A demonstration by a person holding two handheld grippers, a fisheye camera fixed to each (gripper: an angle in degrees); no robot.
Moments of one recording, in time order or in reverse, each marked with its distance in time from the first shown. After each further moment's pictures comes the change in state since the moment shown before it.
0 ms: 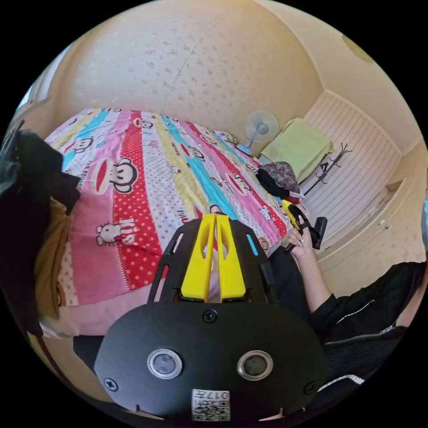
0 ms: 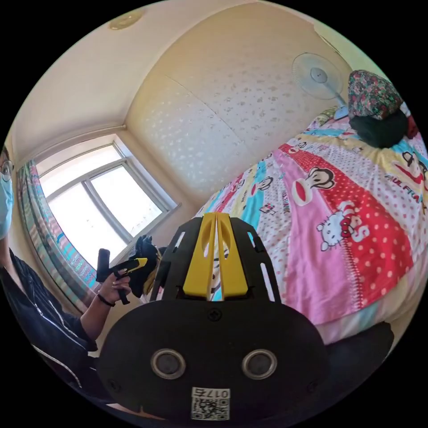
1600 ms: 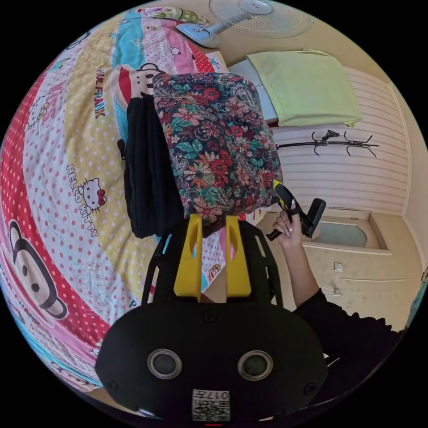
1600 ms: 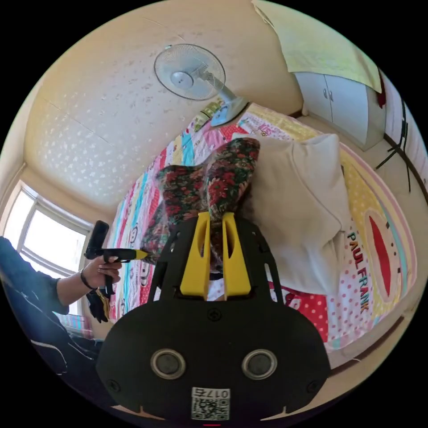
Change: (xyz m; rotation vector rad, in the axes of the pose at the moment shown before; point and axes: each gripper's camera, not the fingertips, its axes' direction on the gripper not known) left arm 0.342 -0.537 0.528 -0.718 0.353 -0.220; right arm 0.547 -0.442 -0.241 -0.267 0.424 0.253
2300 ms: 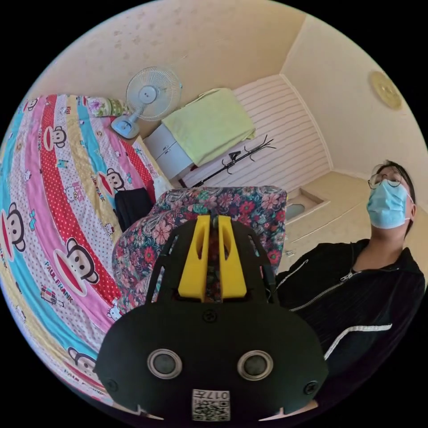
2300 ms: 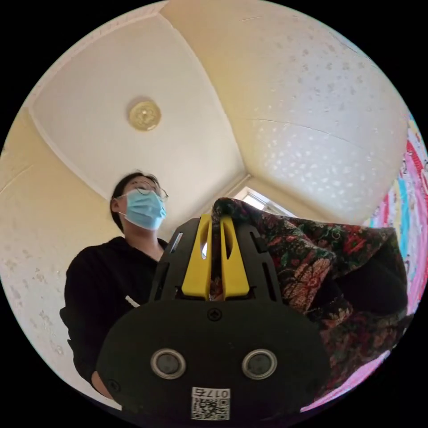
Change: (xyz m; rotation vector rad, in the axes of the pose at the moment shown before) left arm 0.055 0.397 -0.416 0.360 0.253 0.400; right arm -0.278 0.054 -0.098 0.098 -1.660 -0.160
